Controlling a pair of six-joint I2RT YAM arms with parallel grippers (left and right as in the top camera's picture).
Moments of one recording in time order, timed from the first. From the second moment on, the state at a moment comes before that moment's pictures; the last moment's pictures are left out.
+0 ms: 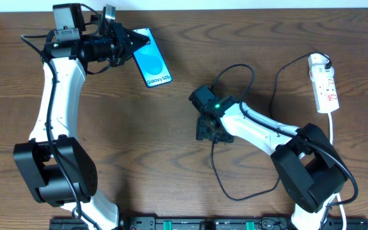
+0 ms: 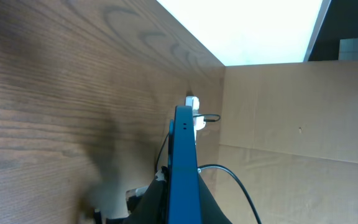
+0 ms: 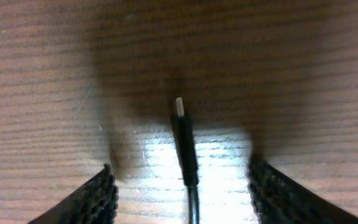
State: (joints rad) left arm 0.11 1.83 1.61 -0.64 1.02 -0.61; right arm 0.70 1.93 1.22 -0.75 -0.01 0.81
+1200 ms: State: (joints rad) left arm 0.11 1.83 1.61 -0.55 1.07 -0.61; right arm 0.52 1.93 1.22 -0.51 -0.41 0.56
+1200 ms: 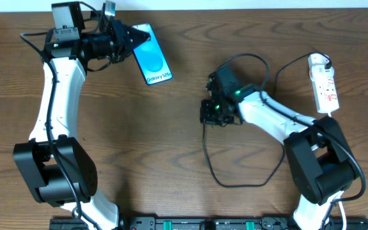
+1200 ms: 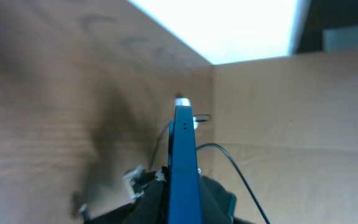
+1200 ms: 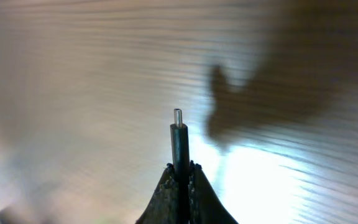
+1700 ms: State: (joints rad) left arm 0.11 1.83 1.61 -0.20 1.19 -0.79; right arm 0.39 1.93 1.21 -0.03 -1.16 0.46
